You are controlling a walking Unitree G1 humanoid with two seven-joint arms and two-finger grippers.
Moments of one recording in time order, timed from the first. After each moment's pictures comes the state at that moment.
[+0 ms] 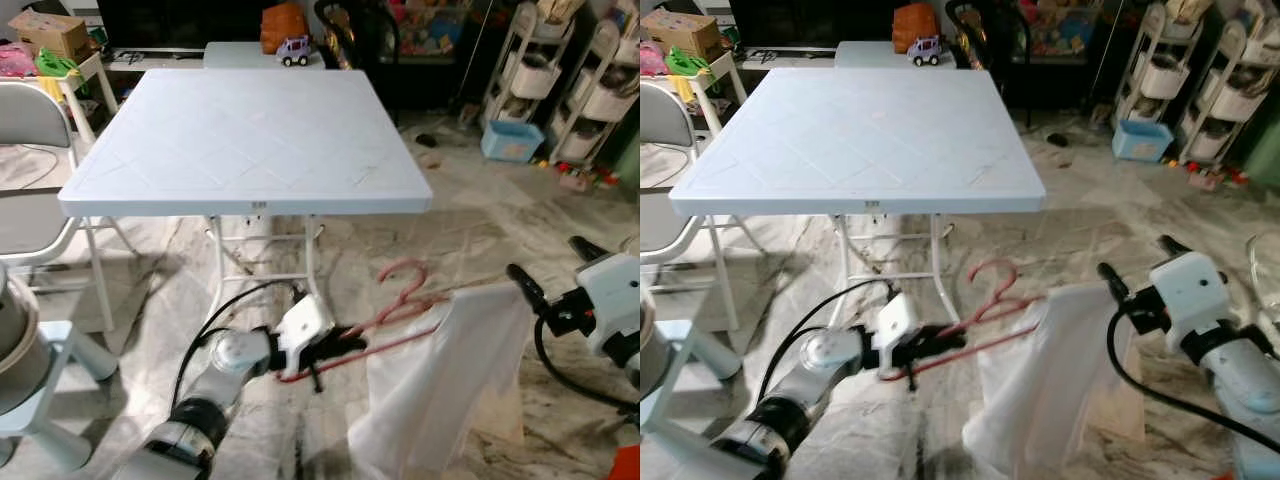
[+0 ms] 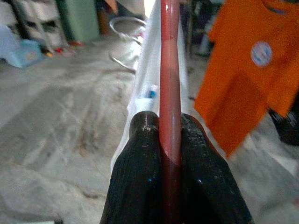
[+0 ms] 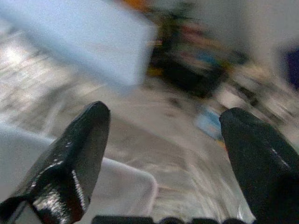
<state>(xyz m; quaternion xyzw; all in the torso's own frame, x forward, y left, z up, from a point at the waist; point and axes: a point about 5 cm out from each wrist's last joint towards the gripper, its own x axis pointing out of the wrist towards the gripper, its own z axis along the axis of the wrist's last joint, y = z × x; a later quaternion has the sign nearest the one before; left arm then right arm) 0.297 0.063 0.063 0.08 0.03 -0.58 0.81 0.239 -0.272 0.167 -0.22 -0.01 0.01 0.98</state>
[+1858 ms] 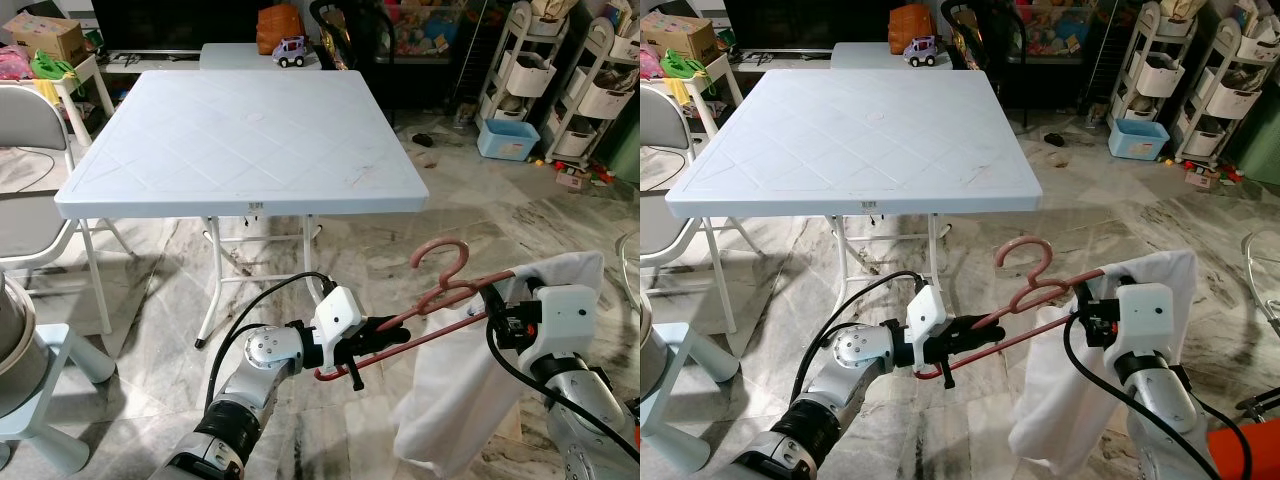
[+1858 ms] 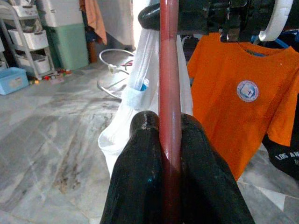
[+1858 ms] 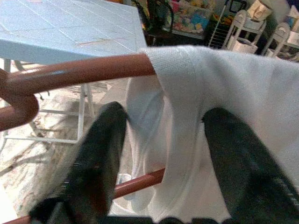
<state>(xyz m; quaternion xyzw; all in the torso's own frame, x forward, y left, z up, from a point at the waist) 0.286 0.025 0.077 0.04 0.00 -0.61 0.79 0.240 -0.226 0.122 -0.07 0.03 0.00 1.00</state>
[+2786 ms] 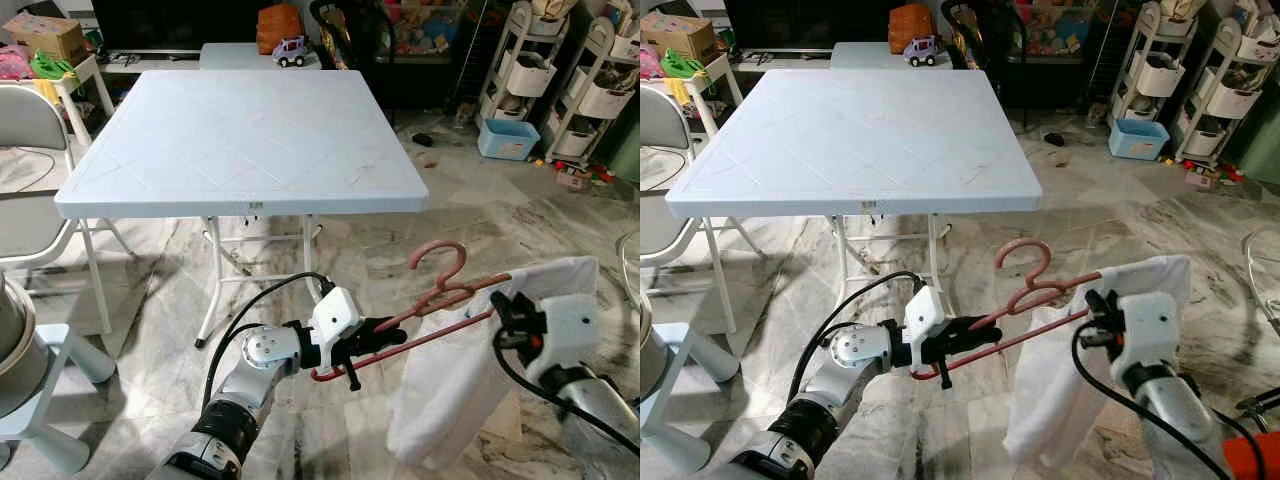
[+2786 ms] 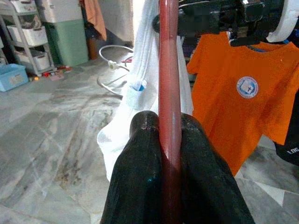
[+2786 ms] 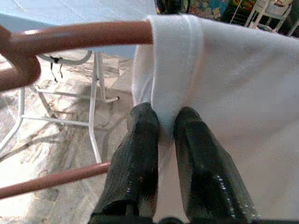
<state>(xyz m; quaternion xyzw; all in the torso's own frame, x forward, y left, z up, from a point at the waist) 0.287 0.027 0.076 0.04 0.01 -0.61 0.79 0.234 -0.231 0.114 -0.08 0.07 0.04 0.99</state>
